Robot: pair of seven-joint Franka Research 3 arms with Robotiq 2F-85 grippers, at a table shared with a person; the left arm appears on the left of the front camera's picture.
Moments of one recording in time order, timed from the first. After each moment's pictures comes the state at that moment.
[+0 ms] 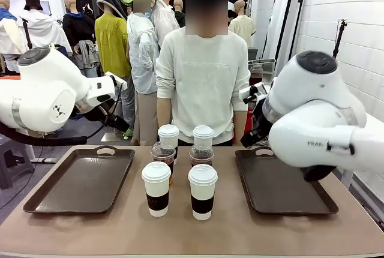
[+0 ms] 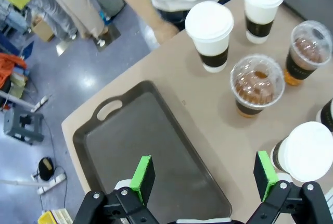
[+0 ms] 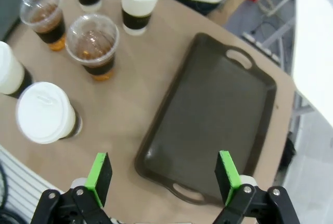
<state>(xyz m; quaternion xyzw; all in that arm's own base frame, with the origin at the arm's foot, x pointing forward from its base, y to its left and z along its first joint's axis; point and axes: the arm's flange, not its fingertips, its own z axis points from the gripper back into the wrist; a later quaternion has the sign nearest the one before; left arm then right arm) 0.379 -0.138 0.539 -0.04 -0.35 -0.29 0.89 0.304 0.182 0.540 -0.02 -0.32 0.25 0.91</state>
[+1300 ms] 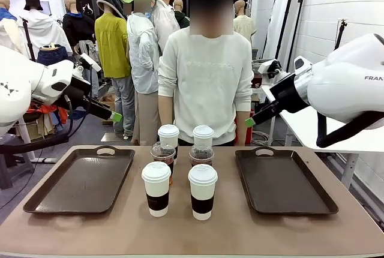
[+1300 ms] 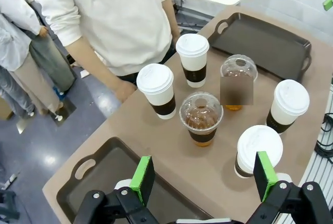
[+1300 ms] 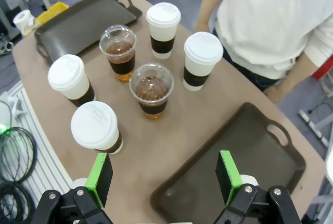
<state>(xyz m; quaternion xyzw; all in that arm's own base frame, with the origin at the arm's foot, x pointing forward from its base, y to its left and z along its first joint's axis) 0.350 -0.090 0.569 -0.18 -0.42 -0.40 0.80 0.331 0.126 0.572 0.16 -0.38 0.39 0.83</state>
